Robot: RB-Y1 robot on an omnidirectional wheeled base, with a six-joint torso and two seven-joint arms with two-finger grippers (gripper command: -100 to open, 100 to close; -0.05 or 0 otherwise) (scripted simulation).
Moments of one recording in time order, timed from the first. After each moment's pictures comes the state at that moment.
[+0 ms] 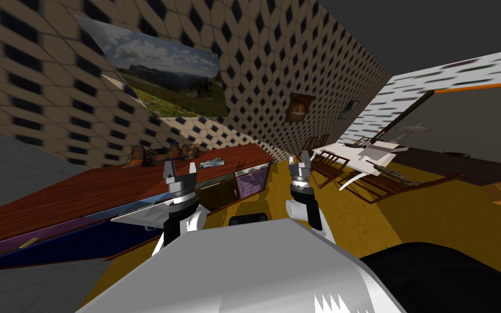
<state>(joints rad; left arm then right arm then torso) 0.49 0.03 -0.01 -2.22 0.10 -0.64 -0.09 0.51 0.04 -0.05 -2.34 0.00 -0.39 -0.02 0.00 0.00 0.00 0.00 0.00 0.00</state>
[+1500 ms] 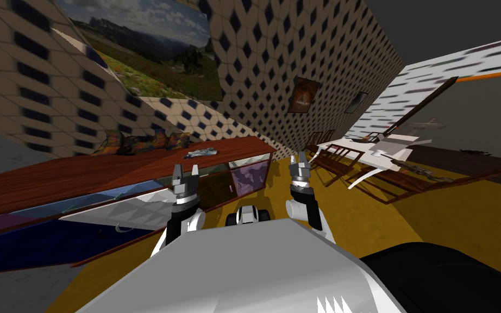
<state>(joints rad) 0.47 0.11 -0.01 -2.12 0.11 -0.71 -0.08 0.51 0.04 -0.05 -2.34 0.00 -0.39 -0.02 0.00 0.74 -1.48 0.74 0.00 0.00</state>
